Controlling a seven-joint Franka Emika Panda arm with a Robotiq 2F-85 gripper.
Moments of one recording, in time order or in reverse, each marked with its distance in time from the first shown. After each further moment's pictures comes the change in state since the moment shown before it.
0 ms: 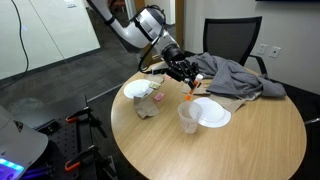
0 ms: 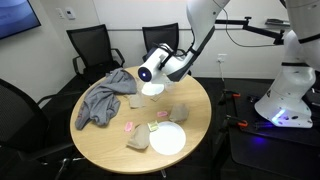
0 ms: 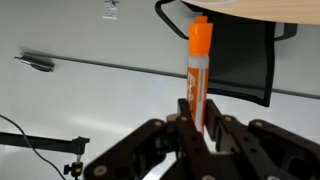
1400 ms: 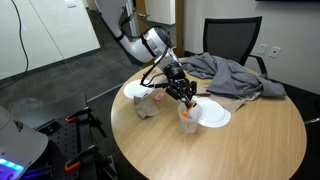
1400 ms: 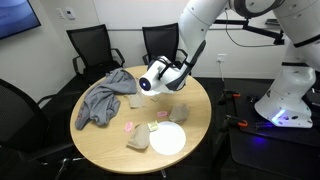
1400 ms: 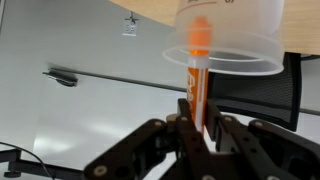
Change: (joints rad) arm -0.028 0.159 0.000 0.083 0.070 0.000 0.077
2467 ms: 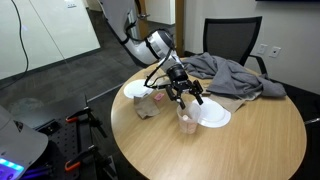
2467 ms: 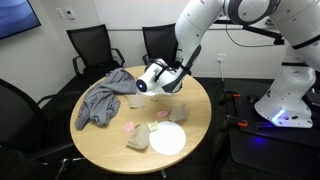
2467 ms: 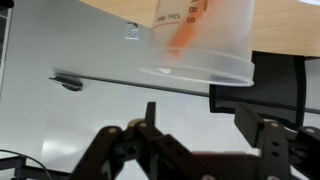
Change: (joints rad) arm 0.002 0.067 -0.005 0.088 0.027 -0.018 0.010
